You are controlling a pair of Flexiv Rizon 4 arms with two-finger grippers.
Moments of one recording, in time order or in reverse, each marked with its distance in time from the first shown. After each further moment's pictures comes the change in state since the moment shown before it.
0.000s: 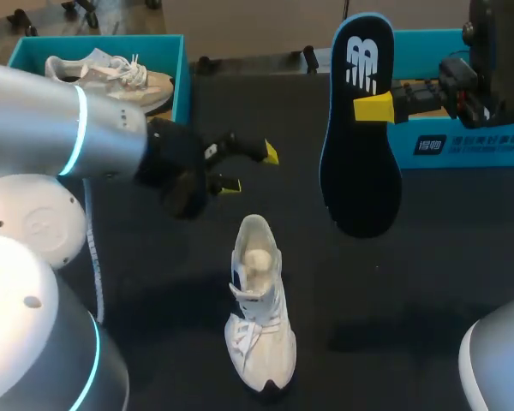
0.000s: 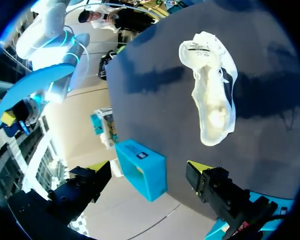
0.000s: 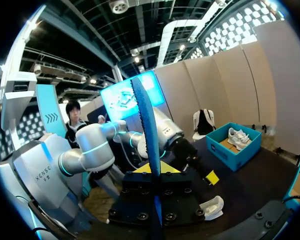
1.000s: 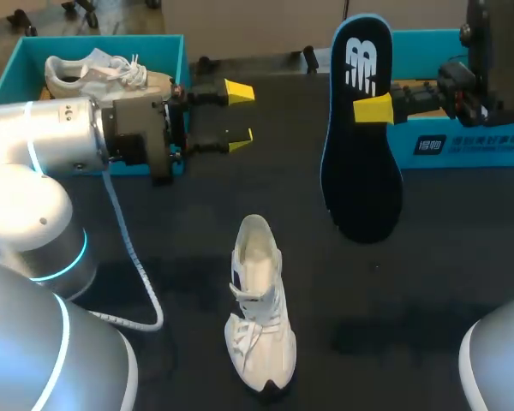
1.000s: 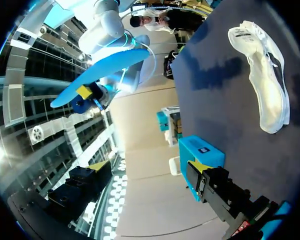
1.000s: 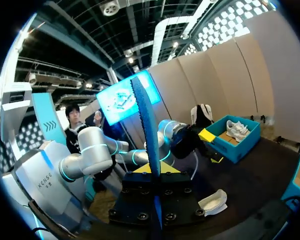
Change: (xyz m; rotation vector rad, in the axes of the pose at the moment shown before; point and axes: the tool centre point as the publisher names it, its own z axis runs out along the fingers) left arm -0.056 0.047 -0.035 0.020 -0.590 -0.095; right arm -0.014 -0.007 -0.001 0.011 -0.013 0.098
